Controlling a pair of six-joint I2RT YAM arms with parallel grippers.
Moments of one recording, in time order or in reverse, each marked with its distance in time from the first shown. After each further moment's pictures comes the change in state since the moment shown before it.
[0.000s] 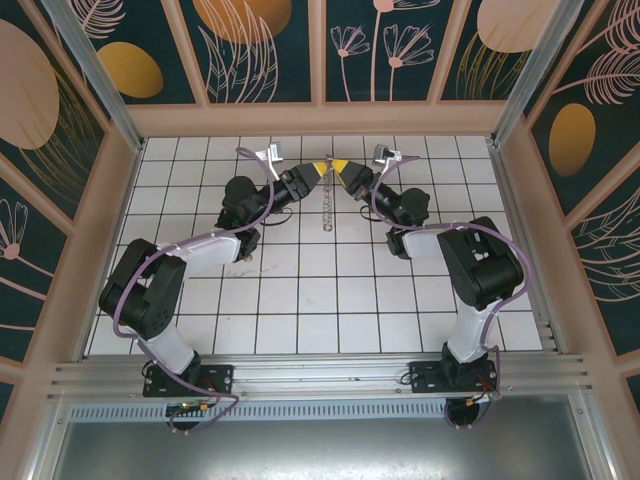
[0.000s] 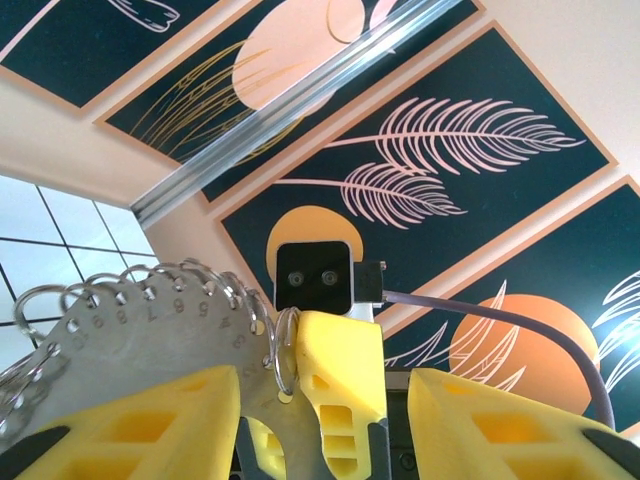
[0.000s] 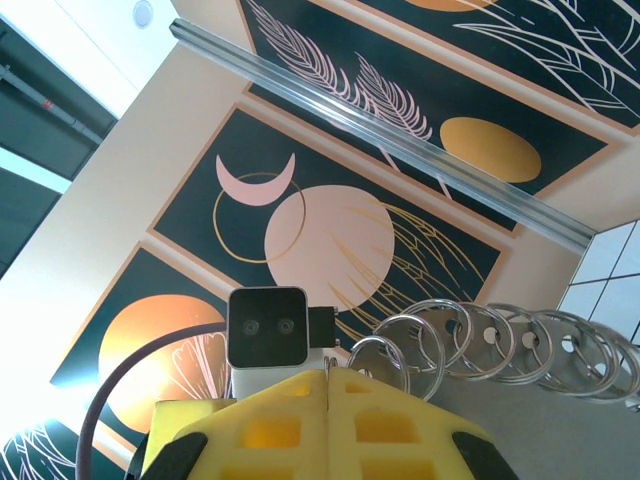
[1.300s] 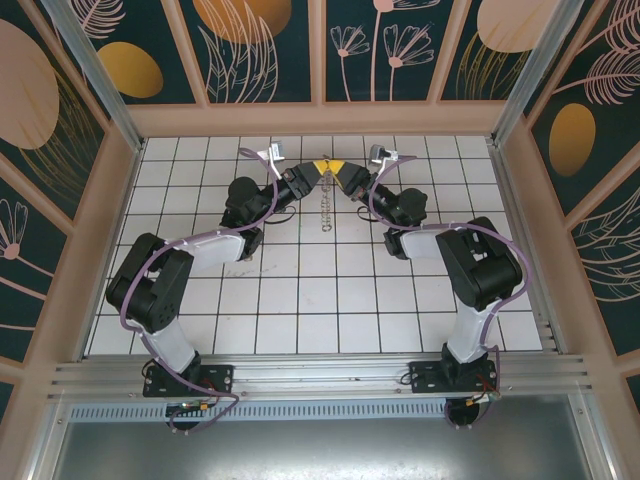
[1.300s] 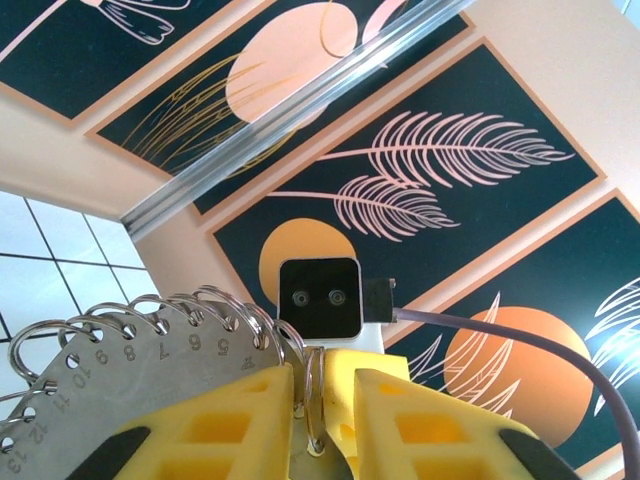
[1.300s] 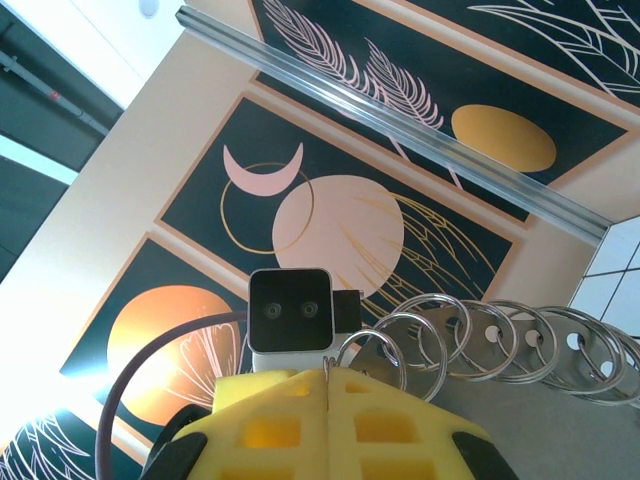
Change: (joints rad) left arm -0.007 0.051 0.017 0.076 -0.020 -0.027; right arm 0.019 0.000 0.009 0.001 -0.004 0.003
